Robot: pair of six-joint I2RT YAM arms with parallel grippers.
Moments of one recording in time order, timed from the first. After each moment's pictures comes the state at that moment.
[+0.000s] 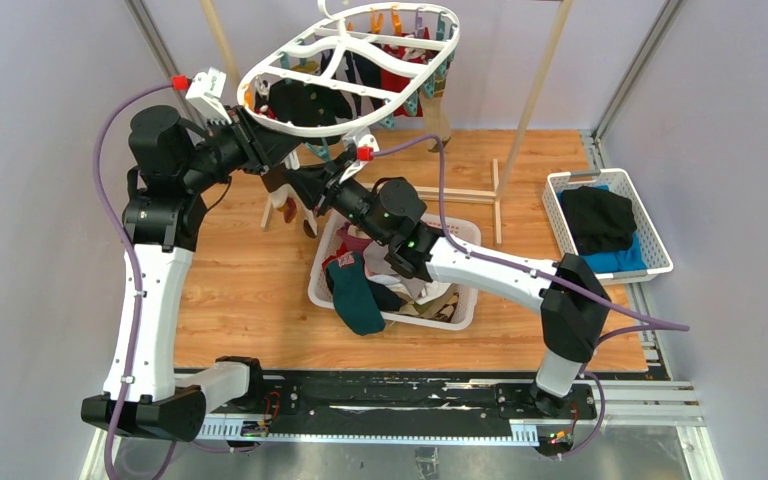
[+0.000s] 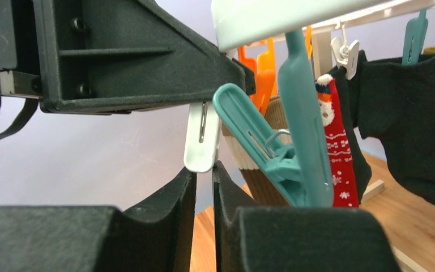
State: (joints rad) left arm -0.06 1.14 1.52 -0.47 0.60 -0.45; right arm 1.04 1.74 1.41 0.72 0.03 0.28
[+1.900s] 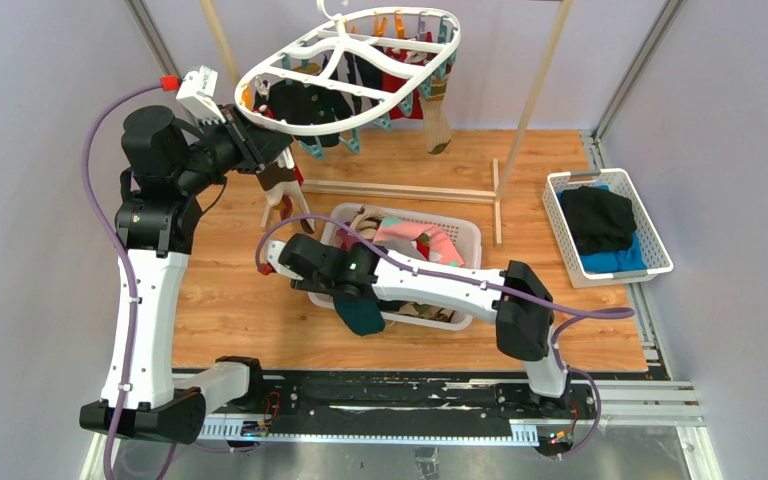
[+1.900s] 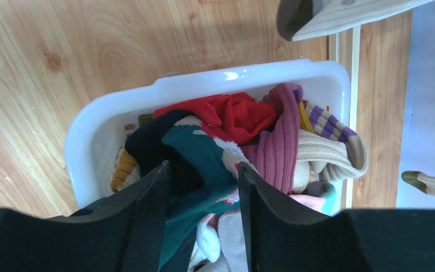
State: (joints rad) left arm -0.06 1.13 1.56 -0.53 0.54 -0.45; right arm 1.25 1.98 1.79 -0.68 0.39 -0.34
